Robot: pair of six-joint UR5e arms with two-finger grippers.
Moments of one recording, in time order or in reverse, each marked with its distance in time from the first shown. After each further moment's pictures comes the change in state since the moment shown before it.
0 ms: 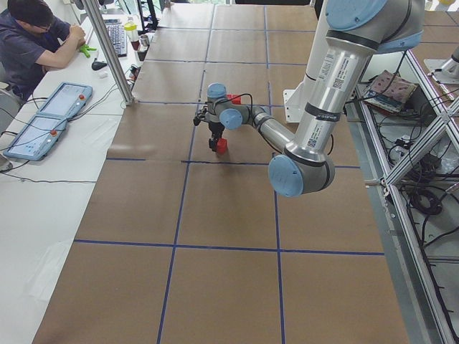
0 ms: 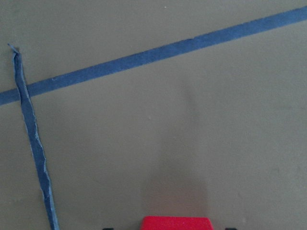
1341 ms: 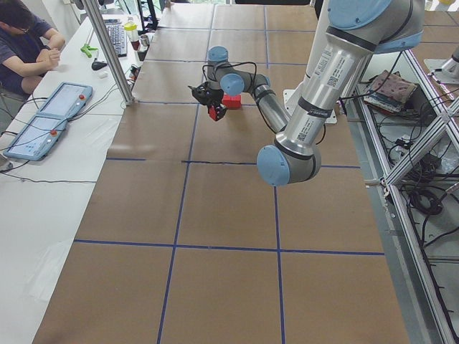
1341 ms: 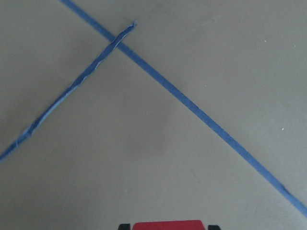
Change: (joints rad) left arm -0.010 -0.156 -0.187 0.232 0.011 -1.271; right arm 0.000 0.002 0.000 -0.001 0.001 0.001
